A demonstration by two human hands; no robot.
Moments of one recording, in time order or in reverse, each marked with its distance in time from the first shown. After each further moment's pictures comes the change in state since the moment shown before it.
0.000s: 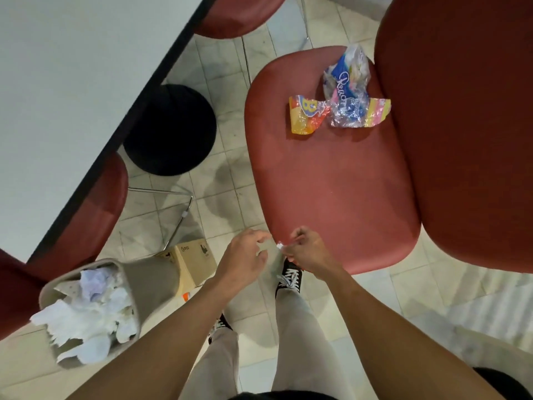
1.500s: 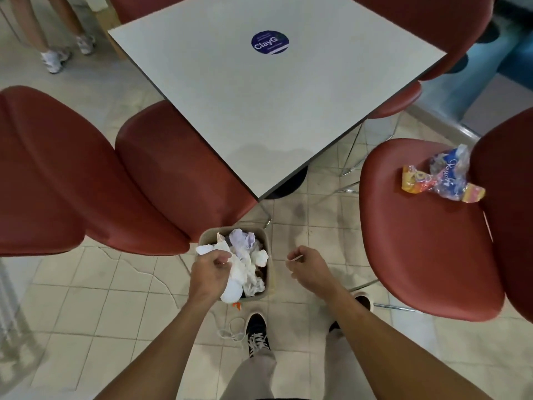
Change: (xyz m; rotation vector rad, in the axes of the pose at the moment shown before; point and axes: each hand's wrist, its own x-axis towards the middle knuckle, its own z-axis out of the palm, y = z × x) left_hand -0.231 -0.268 -0.148 -0.502 0.642 -0.375; right_hand -0.130 -0.020 0.301 -0.482 -0.025 -0.353
